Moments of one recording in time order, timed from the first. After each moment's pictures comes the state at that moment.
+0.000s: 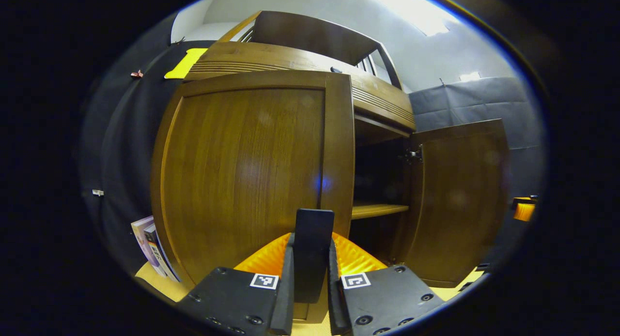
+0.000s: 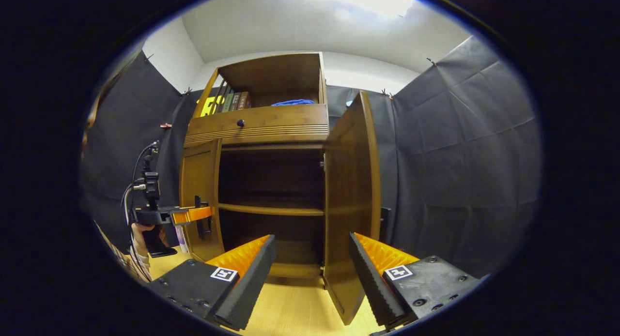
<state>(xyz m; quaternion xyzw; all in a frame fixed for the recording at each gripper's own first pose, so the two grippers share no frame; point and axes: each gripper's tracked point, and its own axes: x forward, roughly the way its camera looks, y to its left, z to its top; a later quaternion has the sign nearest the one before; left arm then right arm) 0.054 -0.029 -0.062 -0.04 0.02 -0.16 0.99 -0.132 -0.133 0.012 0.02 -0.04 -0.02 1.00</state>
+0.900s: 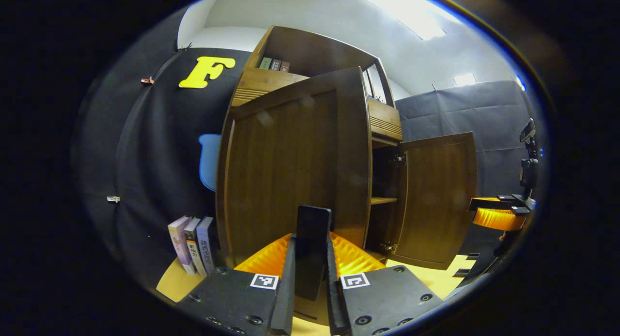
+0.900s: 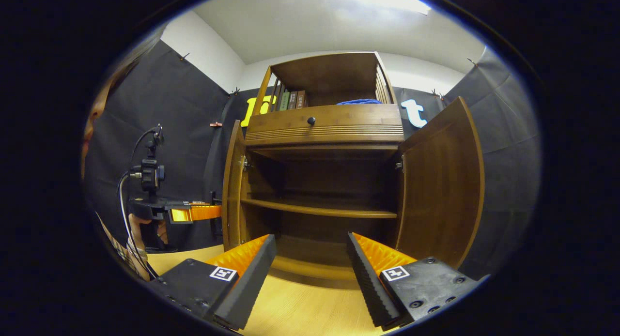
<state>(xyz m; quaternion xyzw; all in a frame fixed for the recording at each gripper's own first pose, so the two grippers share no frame) -0.054 0.065 -0.048 -0.02 0.02 -0.14 0.99 -0.128 -0.006 -0.006 0.00 -0.03 0.12 0.99</state>
